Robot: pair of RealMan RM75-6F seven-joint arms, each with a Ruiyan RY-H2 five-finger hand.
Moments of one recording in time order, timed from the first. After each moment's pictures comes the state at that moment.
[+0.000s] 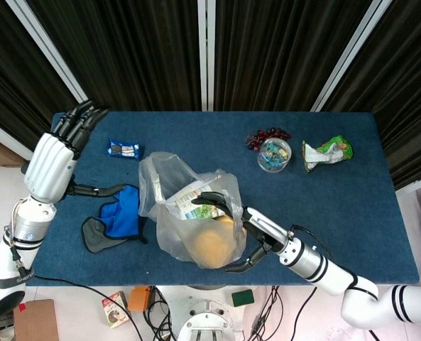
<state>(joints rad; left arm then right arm) -0.51 -0.98 -0.38 -1.91 1.57 1.40 -0.10 0.80 -1.26 0.04 -1.87 -1.79 1.33 1.27</state>
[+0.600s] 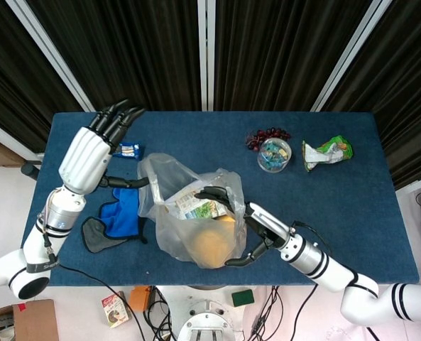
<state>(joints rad) -0.63 -1.08 -0.38 -1.87 1.52 1.32 -0.04 0.80 -1.26 0.05 -1.84 -1.77 1.33 1.28</state>
